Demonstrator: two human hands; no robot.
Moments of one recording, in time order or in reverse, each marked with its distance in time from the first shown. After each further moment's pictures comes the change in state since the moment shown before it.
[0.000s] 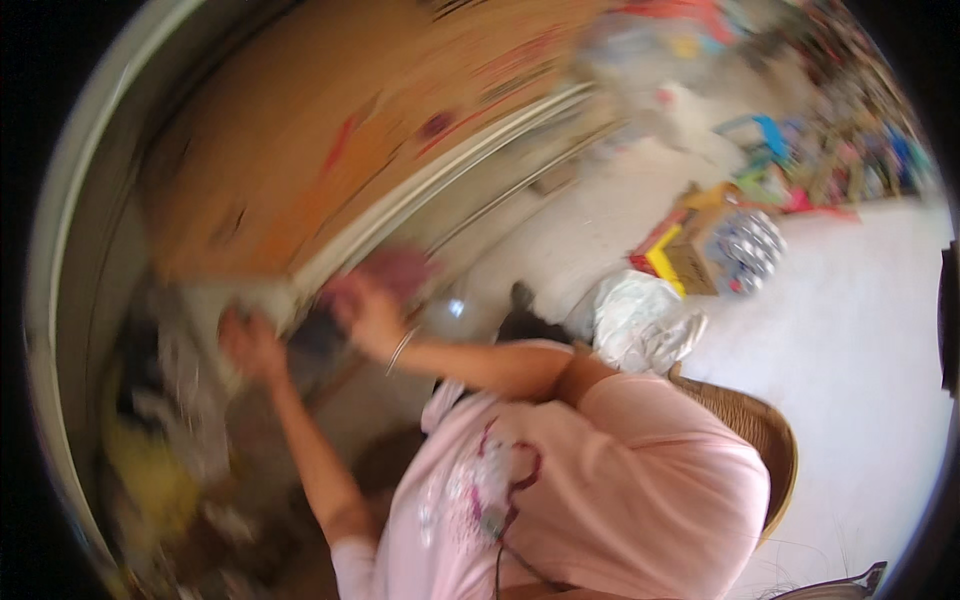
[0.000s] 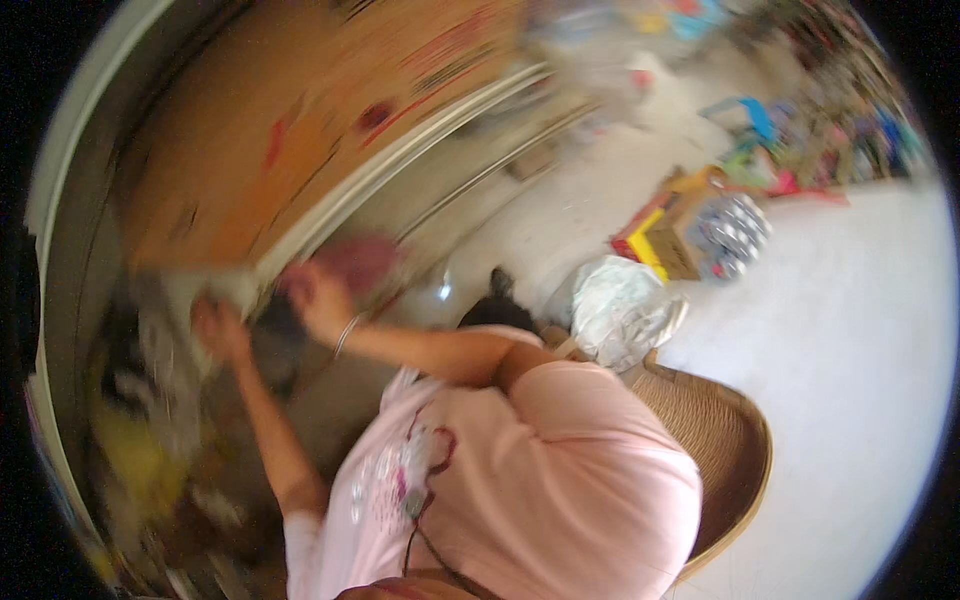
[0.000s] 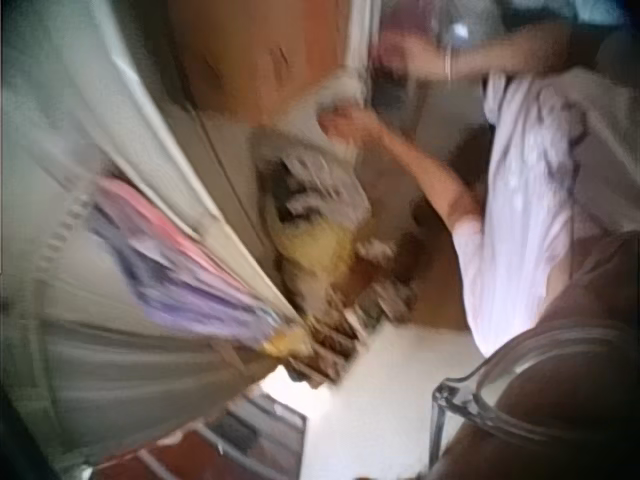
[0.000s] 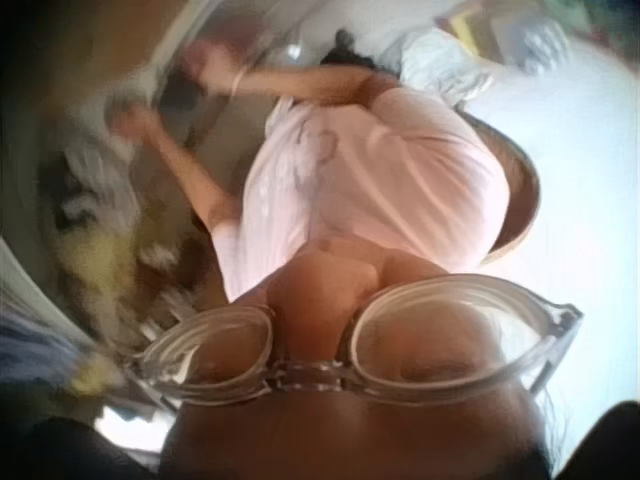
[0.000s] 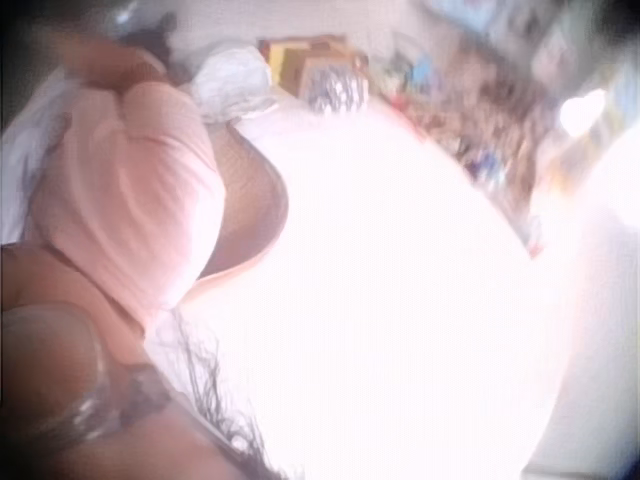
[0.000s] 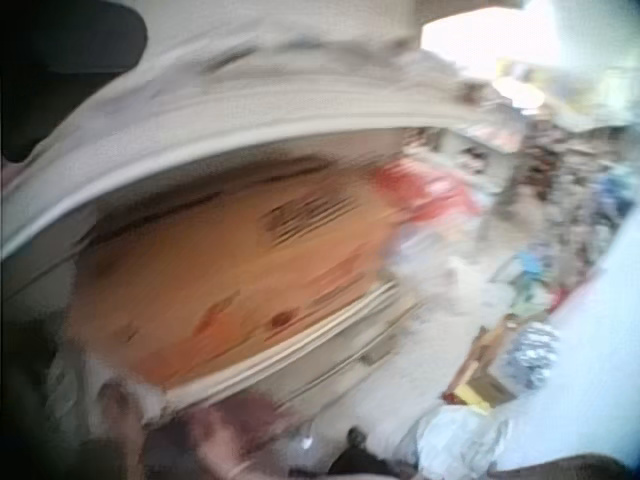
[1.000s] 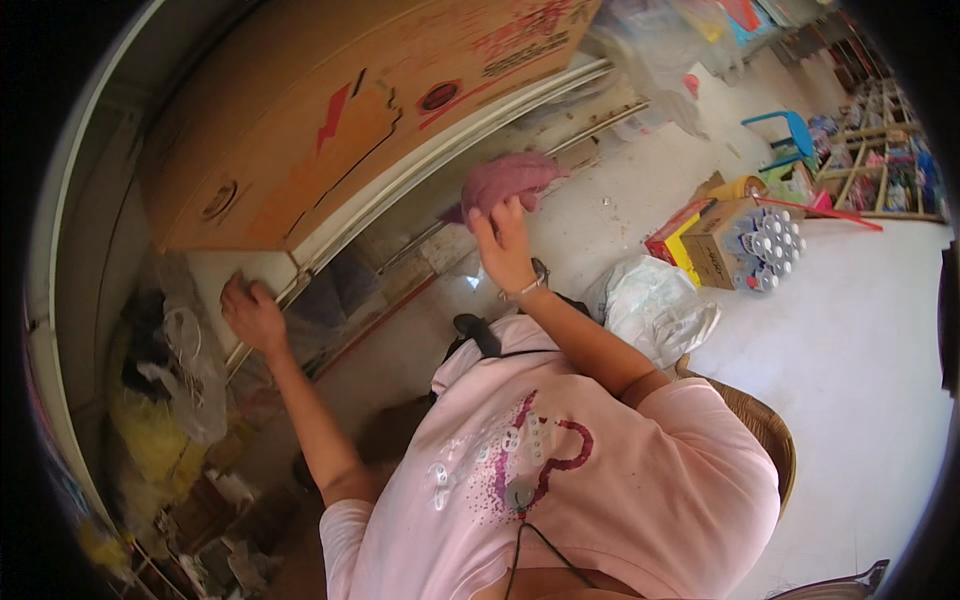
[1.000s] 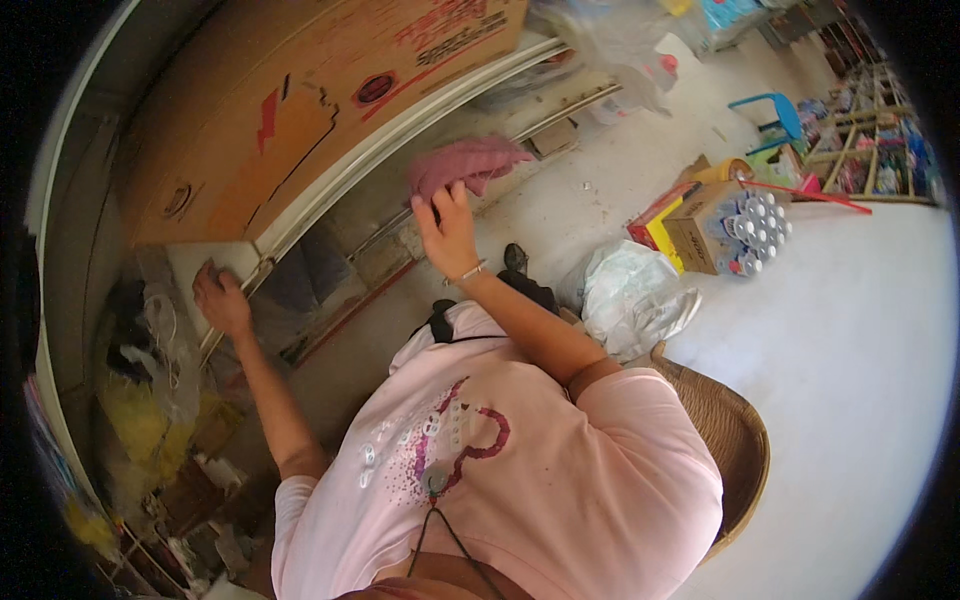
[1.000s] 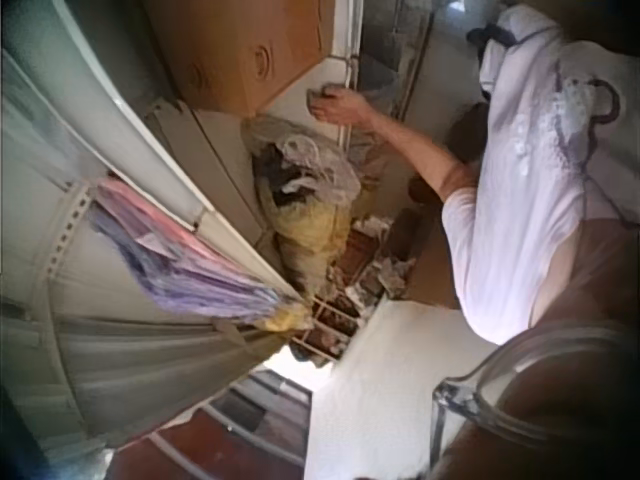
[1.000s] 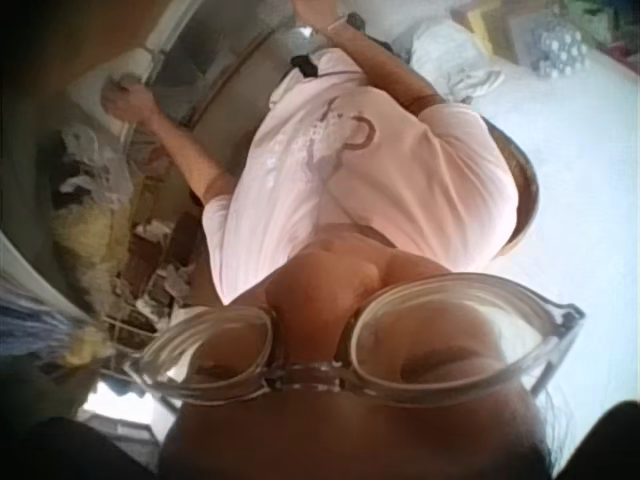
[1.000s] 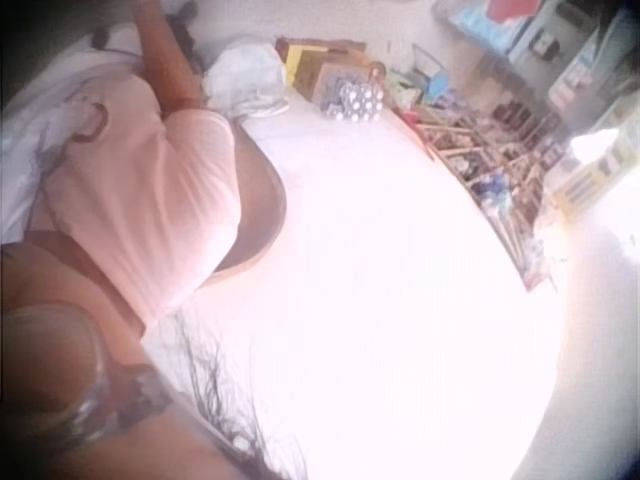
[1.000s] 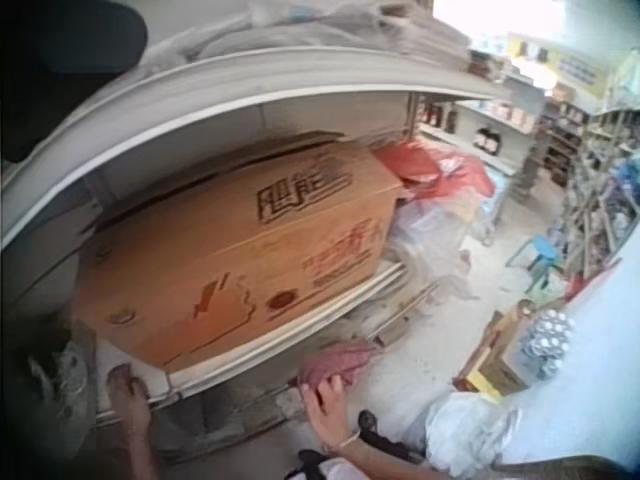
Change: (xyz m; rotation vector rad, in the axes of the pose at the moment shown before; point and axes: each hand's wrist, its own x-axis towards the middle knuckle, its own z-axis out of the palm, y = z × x) left_hand 0.015 0.032 -0.034 -0.085 -0.038 -0.178; right_hand 0.026 0.024 -0.164 -0.217 0.225 -0.244
